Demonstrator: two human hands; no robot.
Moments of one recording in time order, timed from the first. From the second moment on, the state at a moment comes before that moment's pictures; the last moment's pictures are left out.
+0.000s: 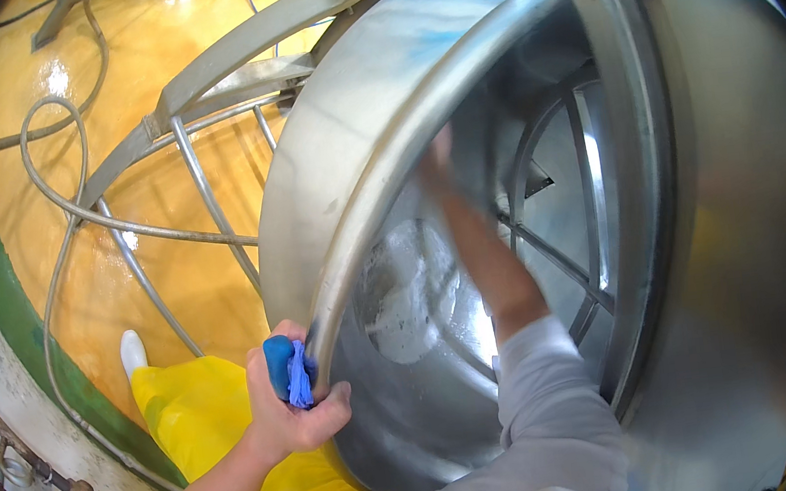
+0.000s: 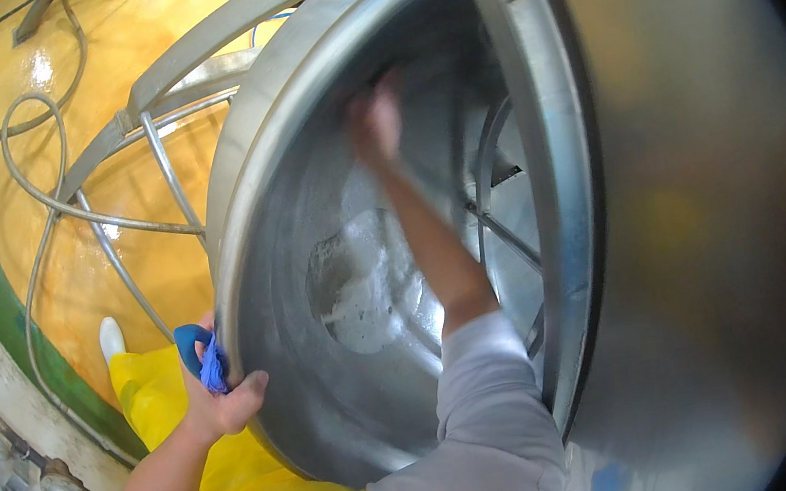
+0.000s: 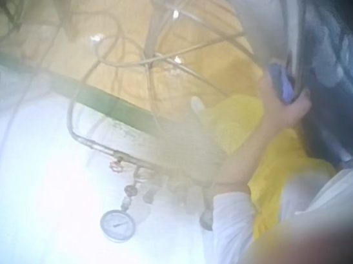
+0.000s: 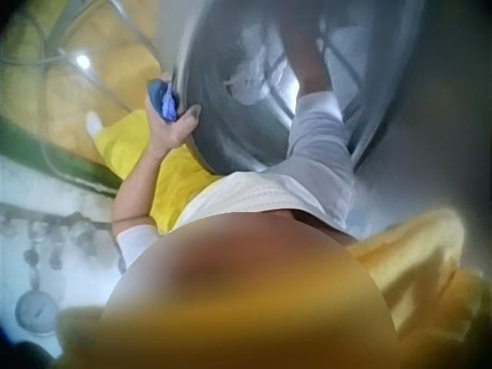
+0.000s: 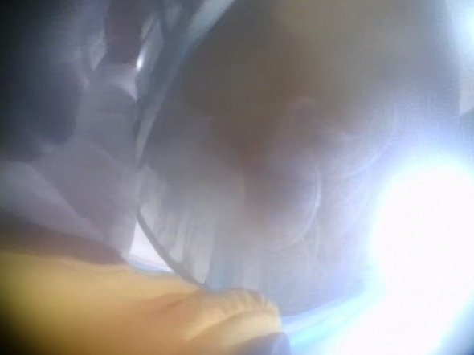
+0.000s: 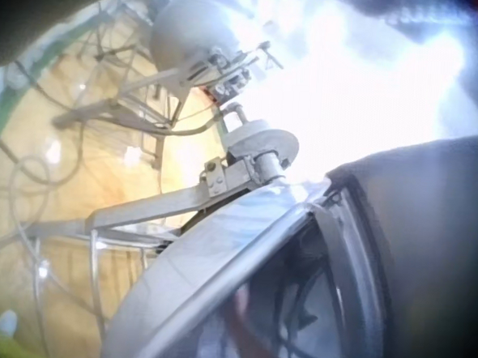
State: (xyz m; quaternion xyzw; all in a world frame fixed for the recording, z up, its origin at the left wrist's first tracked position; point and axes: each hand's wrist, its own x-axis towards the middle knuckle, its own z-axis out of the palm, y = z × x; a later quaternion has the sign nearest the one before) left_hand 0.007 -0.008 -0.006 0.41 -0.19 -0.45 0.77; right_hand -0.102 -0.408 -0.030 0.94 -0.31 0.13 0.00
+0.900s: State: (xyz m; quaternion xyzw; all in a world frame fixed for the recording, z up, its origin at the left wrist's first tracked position) left_hand 0.000 0.001 0.006 0.41 -0.09 -0.49 0.76; right_hand -0.056 -0.475 0.028 0.89 -0.17 0.42 0.02
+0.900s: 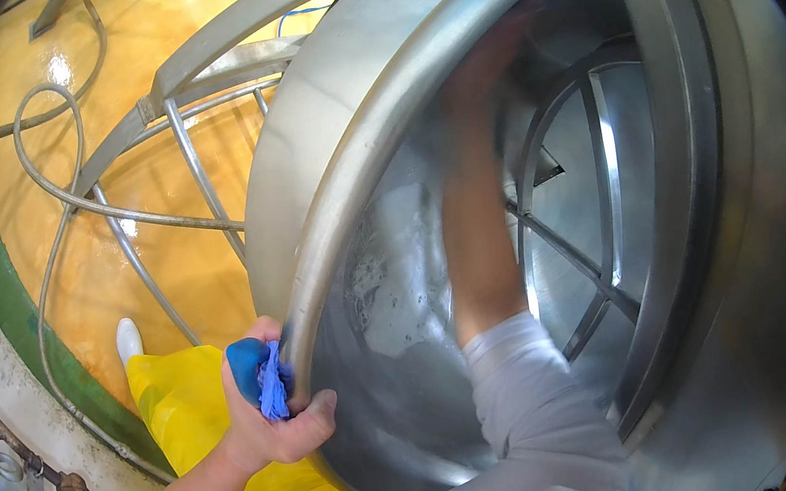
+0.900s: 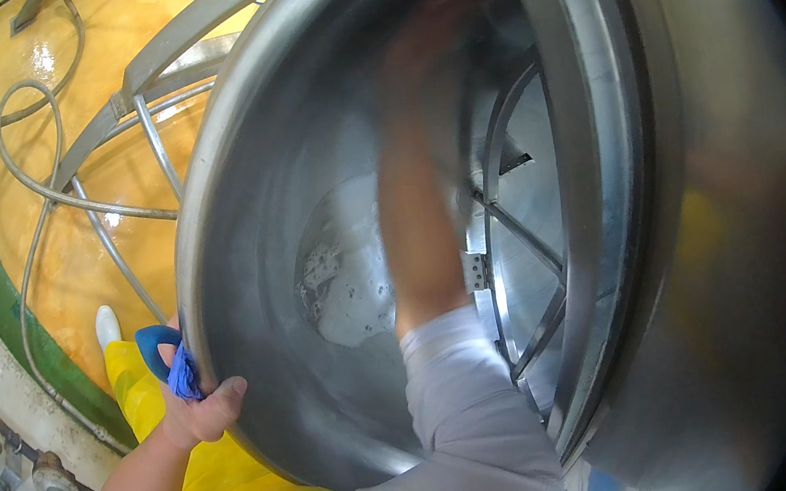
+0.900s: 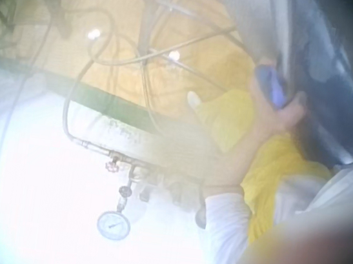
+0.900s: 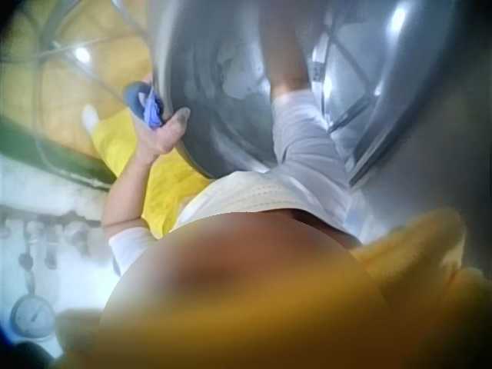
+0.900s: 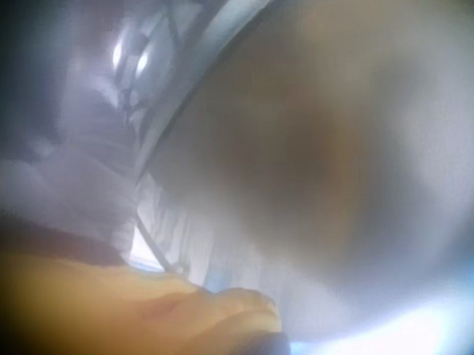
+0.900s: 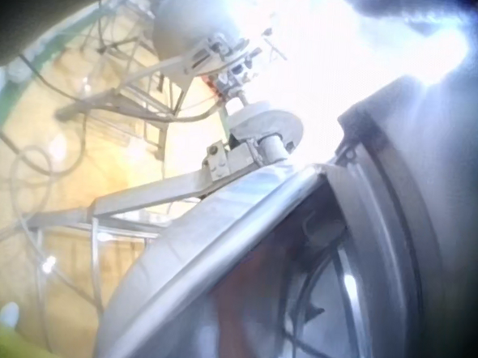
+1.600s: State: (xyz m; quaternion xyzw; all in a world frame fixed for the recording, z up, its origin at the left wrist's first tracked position) left_hand -0.002 0.002 -0.019 0.41 -0.19 -0.46 0.76; right_hand -0.210 -0.281 -0.089 0.95 -0.27 -0.04 -0.16
